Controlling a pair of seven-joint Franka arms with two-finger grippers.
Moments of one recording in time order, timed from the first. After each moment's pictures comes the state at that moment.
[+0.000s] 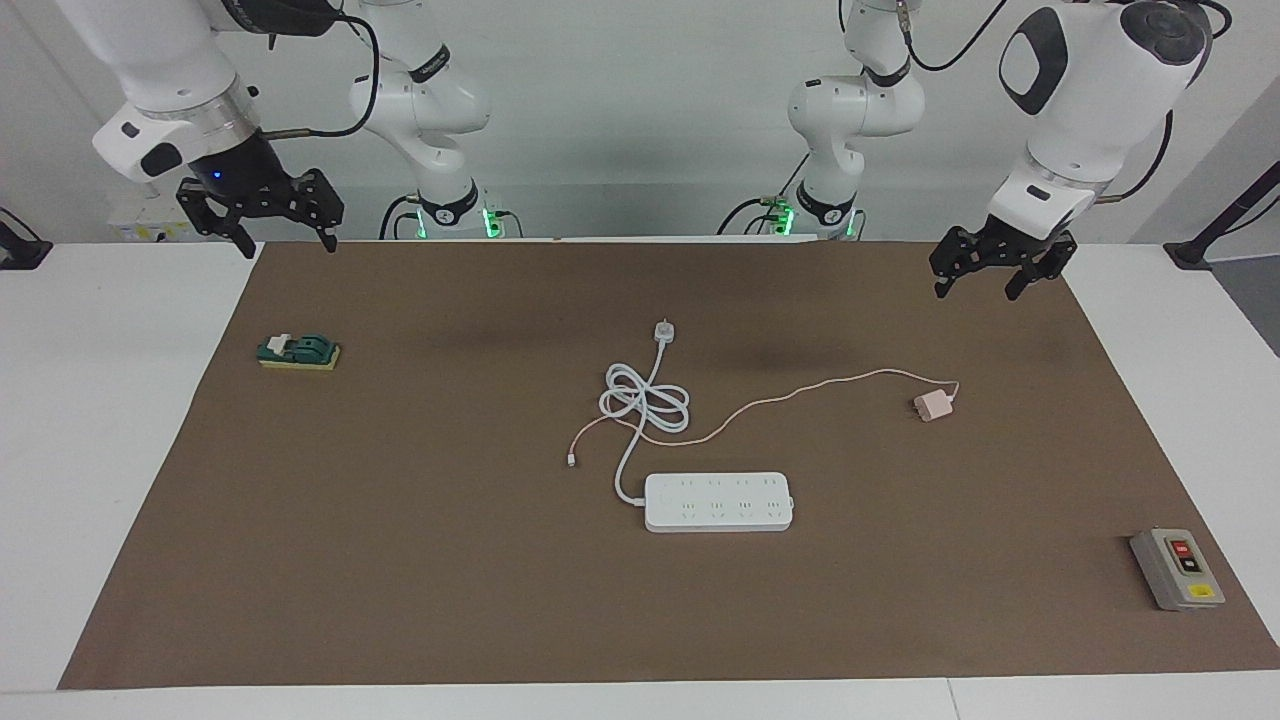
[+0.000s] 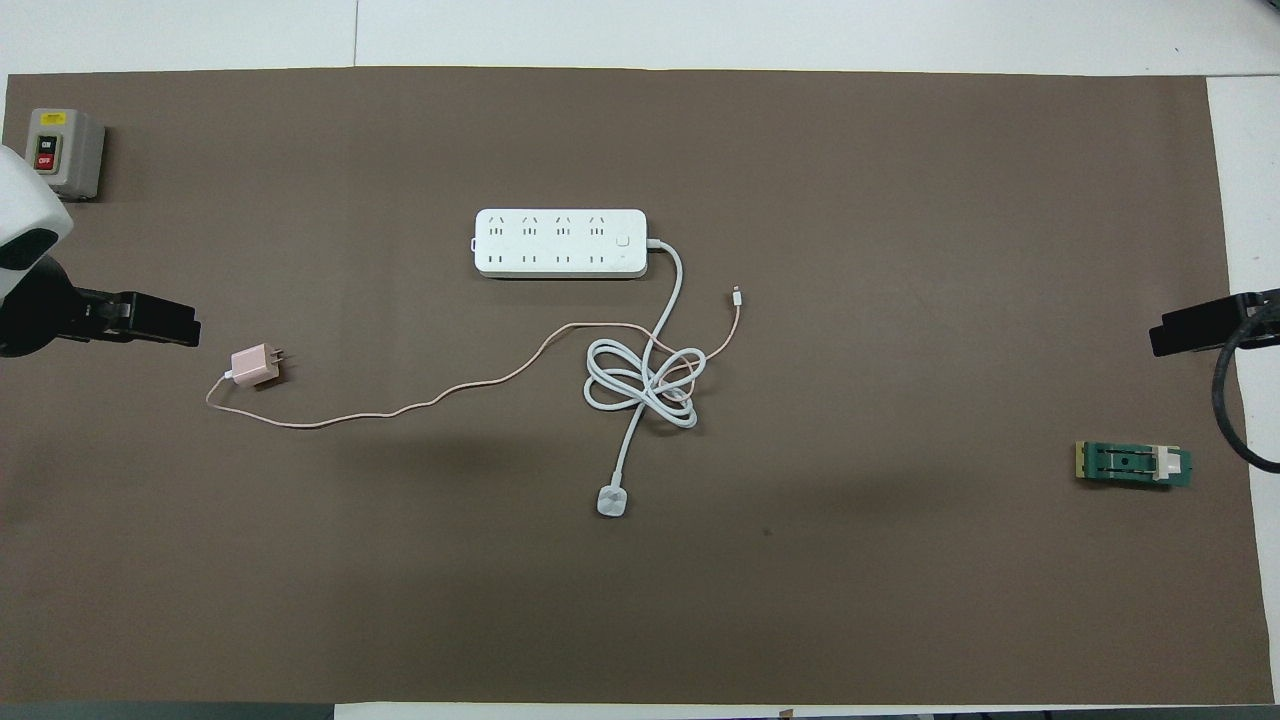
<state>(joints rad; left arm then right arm) -0.07 -0.07 -0.01 -1.77 -0.01 1.69 0.05 -0.01 -0.07 -0.05 -1.62 0.00 1.51 -0.13</state>
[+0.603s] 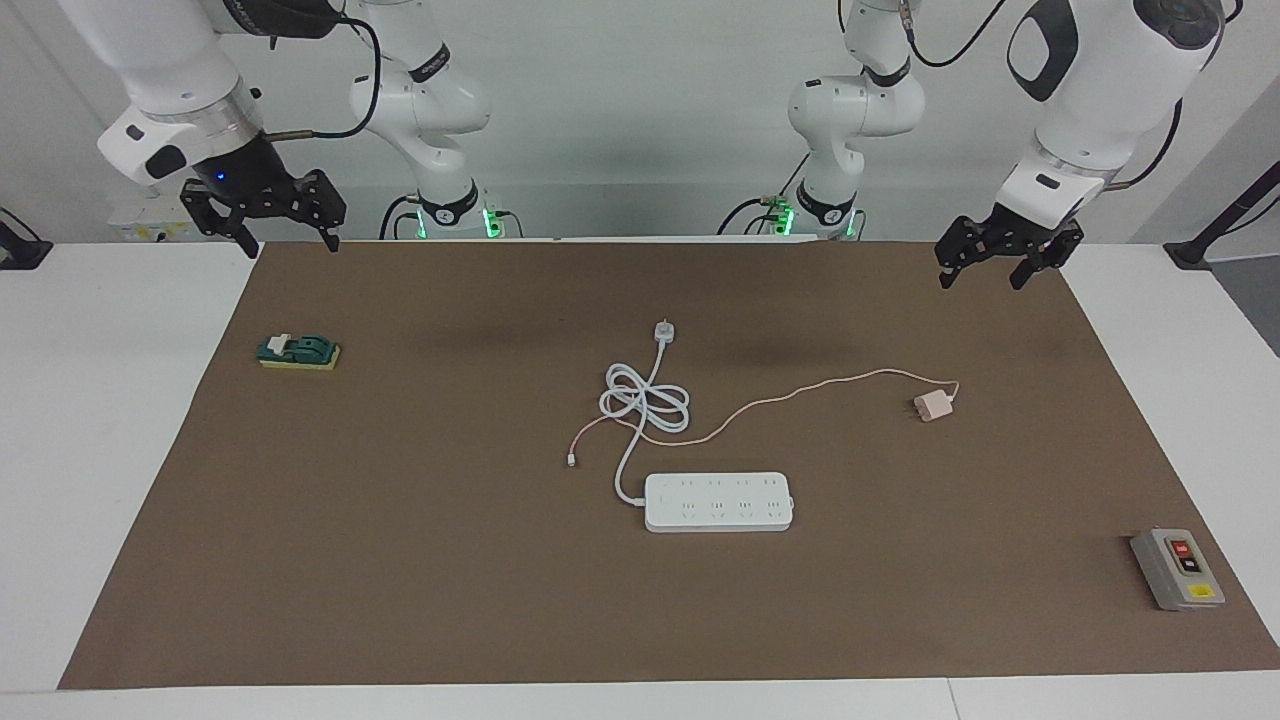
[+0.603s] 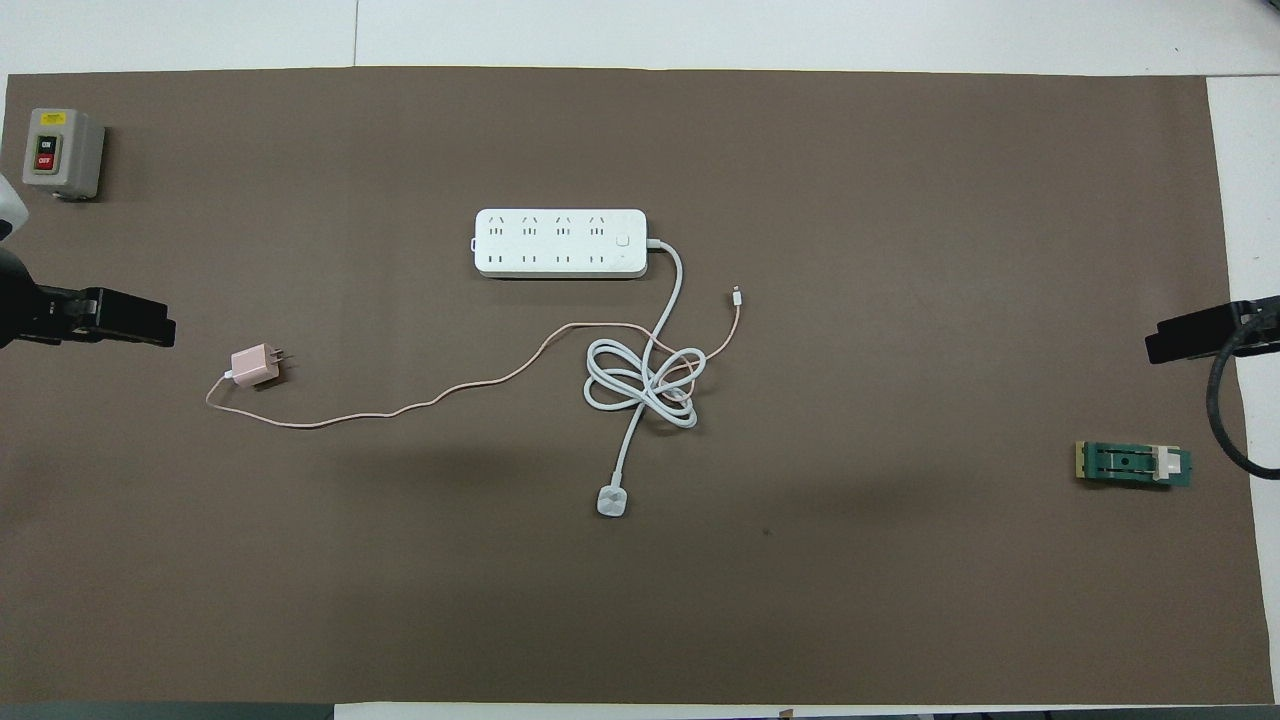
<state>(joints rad) -0.06 -0.08 -0.01 -1.71 -0.01 1.63 0.03 -0.01 -0.08 -0.05 -1.63 0.00 1.51 -0.13</state>
